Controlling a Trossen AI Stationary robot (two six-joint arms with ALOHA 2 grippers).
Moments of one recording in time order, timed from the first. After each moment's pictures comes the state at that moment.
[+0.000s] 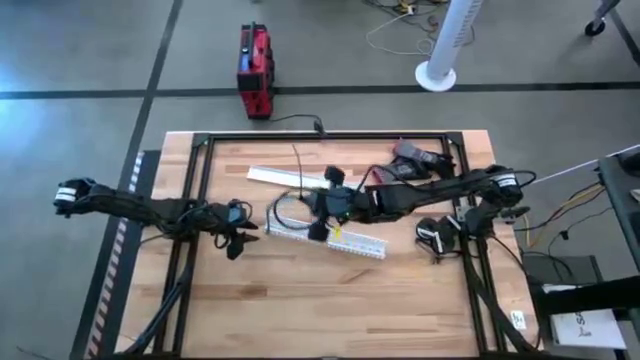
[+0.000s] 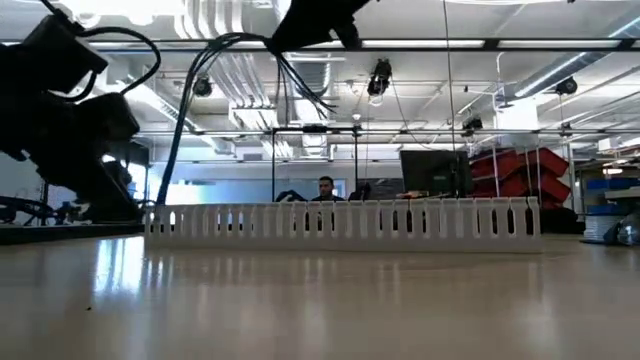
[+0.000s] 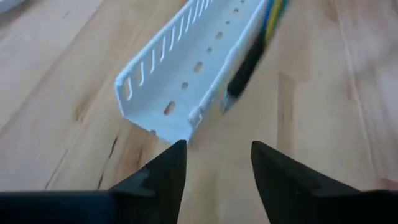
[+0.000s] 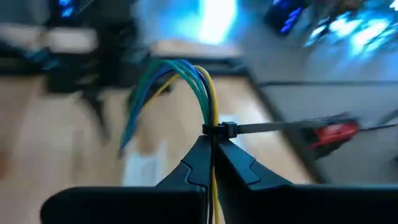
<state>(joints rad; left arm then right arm) -0.08 0.64 0.11 -0.16 -0.06 -0.38 0.08 1.85 1.49 -0.13 0.45 -0.06</state>
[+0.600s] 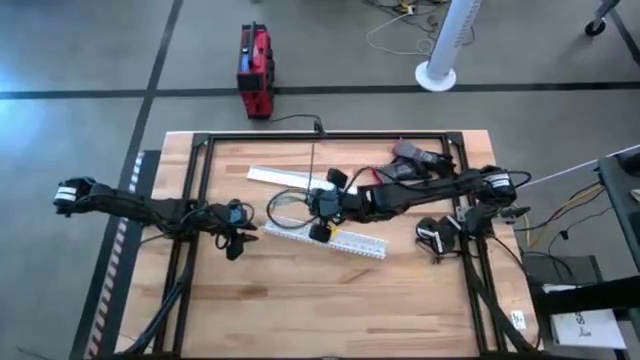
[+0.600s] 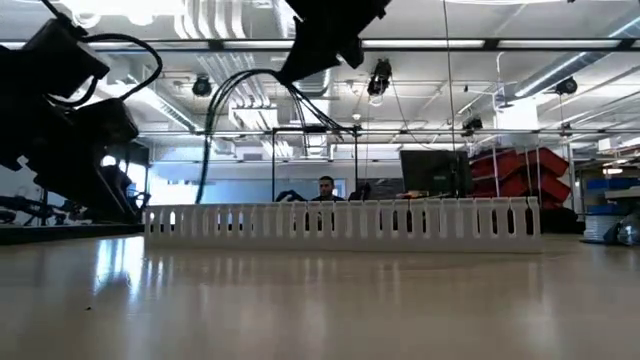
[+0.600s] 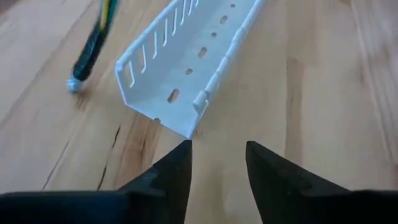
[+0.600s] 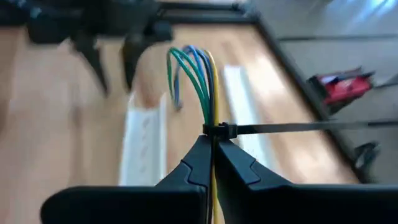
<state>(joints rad) -0.08 0.66 0.11 -0.16 -0.06 -0.38 0.10 1.88 1.51 -0.42 0.39 0.11</state>
